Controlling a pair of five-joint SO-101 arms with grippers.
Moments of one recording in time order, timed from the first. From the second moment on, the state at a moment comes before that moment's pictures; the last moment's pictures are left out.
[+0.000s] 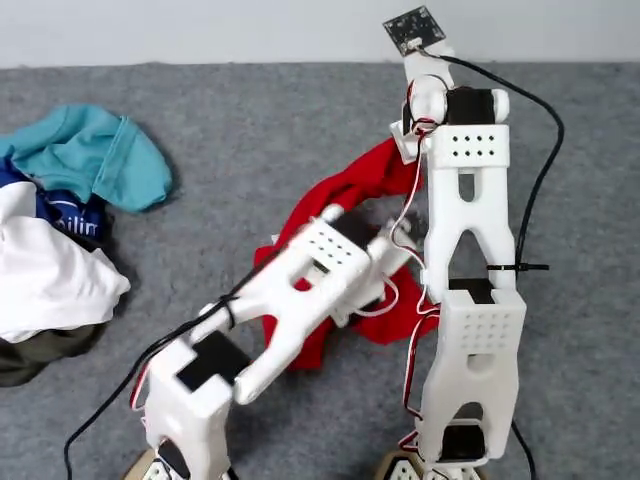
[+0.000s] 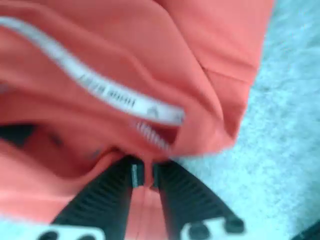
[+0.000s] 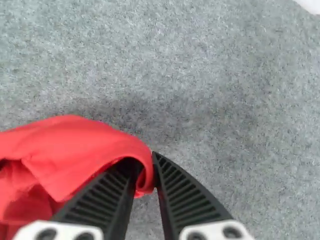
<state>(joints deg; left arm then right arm) 36.0 18.8 -3.8 90.8 -7.5 -5.2 39.0 -58.5 86.9 20.4</state>
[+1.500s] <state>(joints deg) -0.4 -52.5 -10.8 80.2 -16.3 -3.7 -31.2 -80.6 100.6 20.4</state>
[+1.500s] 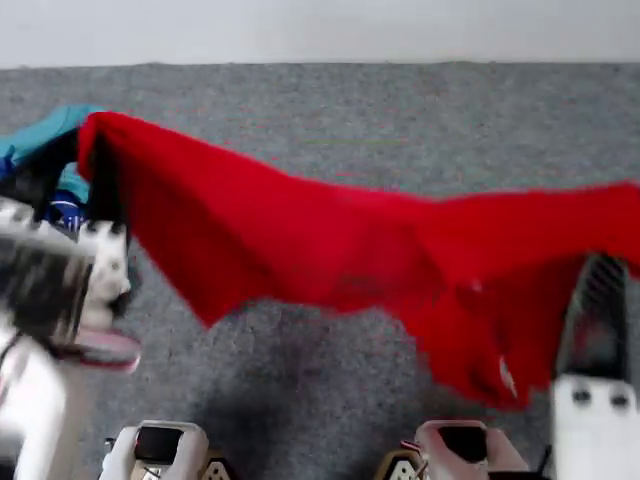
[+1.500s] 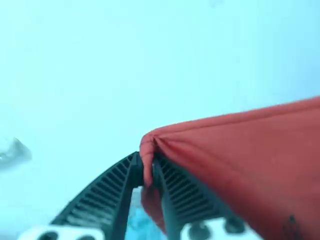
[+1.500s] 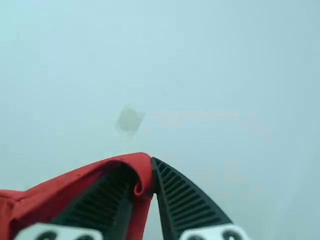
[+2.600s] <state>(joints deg) -1.8 -54.5 28.6 55.7 -16.4 -9.8 -9.1 -38.2 79.5 21.1</state>
